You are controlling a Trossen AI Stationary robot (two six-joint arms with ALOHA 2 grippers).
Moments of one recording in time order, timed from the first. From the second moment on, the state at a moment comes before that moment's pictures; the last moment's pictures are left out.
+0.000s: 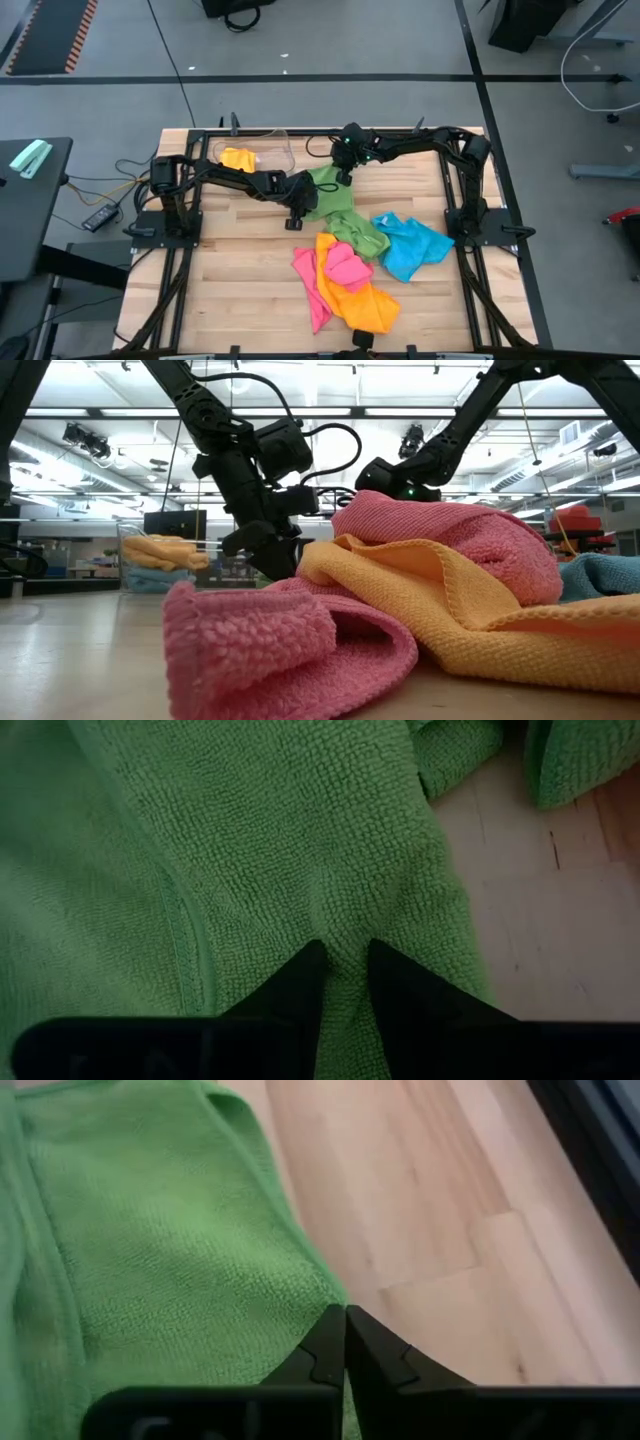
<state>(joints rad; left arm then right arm) 0.19 1.85 0.99 -0.14 0.02 0.36 -0.55 1.95 1.12 -0.05 -0.15 -0.26</state>
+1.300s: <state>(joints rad) 0.19 1.85 0.99 -0.14 0.02 0.30 -0.29 1.76 0.90 0.07 -0.32 -0.17</state>
